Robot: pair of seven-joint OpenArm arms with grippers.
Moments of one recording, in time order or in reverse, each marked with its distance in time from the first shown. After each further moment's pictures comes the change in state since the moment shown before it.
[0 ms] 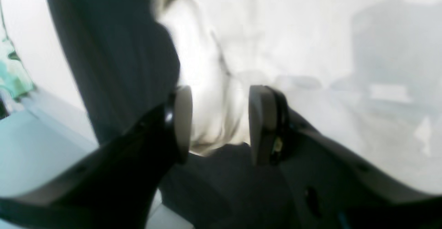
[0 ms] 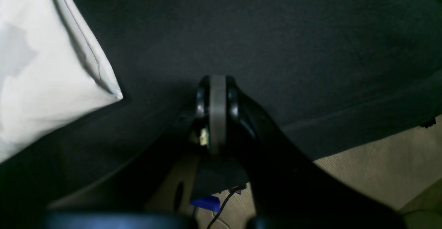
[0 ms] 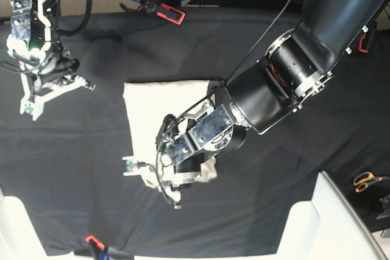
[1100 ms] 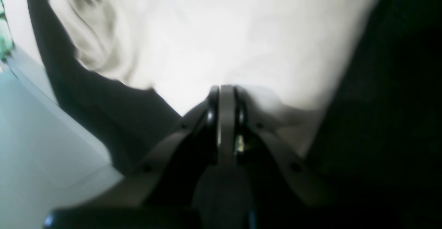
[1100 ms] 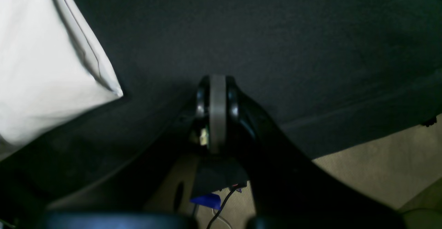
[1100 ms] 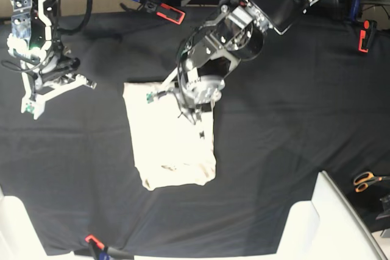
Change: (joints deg) left arm 31.9 -5.9 -14.1 26.1 23.1 1.0 3.2; right arm -0.5 -0.1 -0.1 0.0 0.3 0.0 -0.2
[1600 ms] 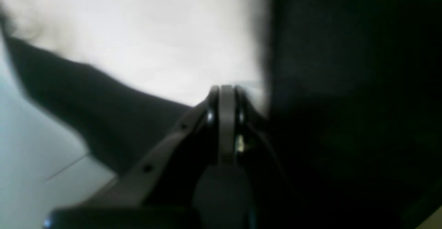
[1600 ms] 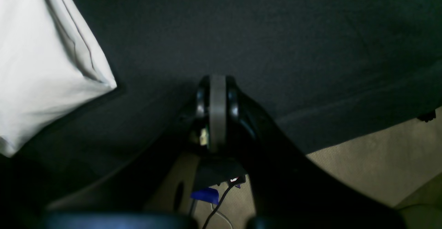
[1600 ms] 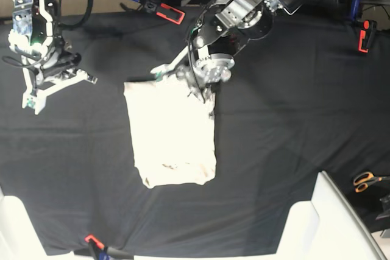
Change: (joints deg) left arm 4.6 -3.1 0.1 9.0 -0.2 -0.5 3.7; right arm -1.1 -0.3 0.0 0.0 0.0 0.0 0.4
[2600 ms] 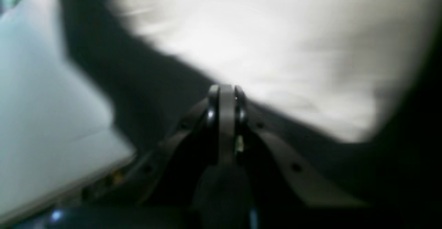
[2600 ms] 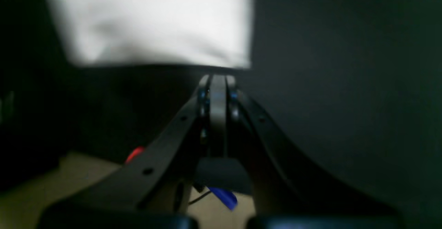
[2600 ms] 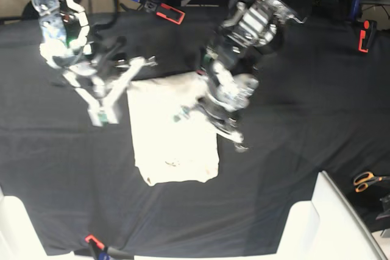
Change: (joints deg) left arm 0.0 -0.9 -12.1 3.9 0.1 3.7 -1.3; right arm 5.9 0.0 -17.9 0.1 0.2 20.9 0.0
